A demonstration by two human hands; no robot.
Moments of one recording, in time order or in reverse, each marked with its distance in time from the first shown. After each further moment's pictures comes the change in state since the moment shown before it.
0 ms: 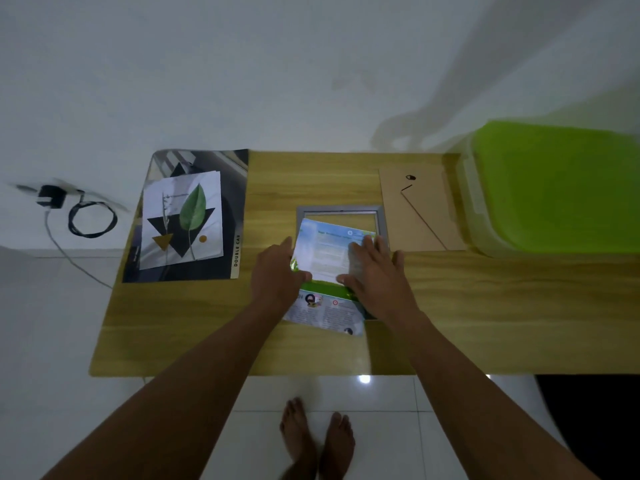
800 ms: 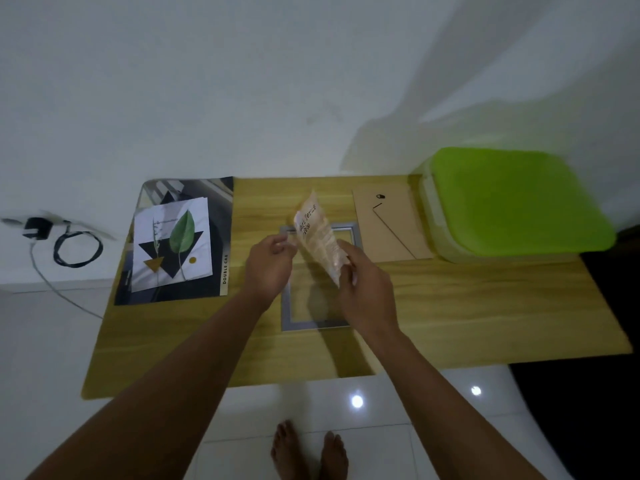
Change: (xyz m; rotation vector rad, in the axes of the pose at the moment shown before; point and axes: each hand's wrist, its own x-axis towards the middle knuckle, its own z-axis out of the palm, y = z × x) left_hand -0.002 0.049 -0.043 -0.658 -0.070 -0.280; right_hand -0.058 -0.057 -0.072 0.605 0.413 0.169
